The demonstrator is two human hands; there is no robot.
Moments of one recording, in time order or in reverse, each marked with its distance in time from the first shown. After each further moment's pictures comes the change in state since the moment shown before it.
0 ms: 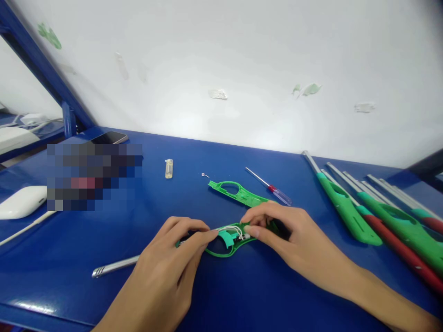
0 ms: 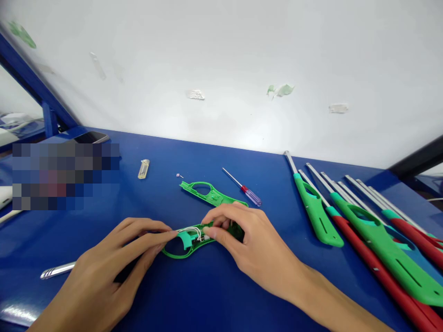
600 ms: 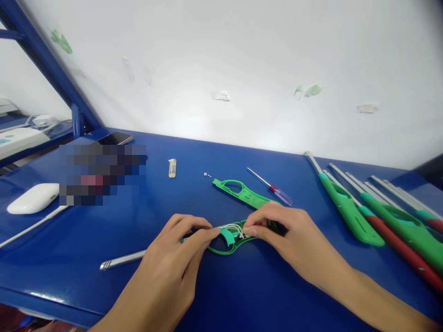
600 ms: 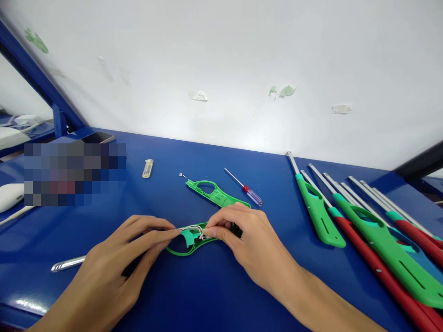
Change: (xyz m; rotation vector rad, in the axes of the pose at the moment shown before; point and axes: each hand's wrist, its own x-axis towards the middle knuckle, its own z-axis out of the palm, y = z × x) left_hand 0.002 0.003 0.000 -0.009 0.011 -0.016; right_hand 0.000 0.001 0.006 -0.061 0.056 -0.017
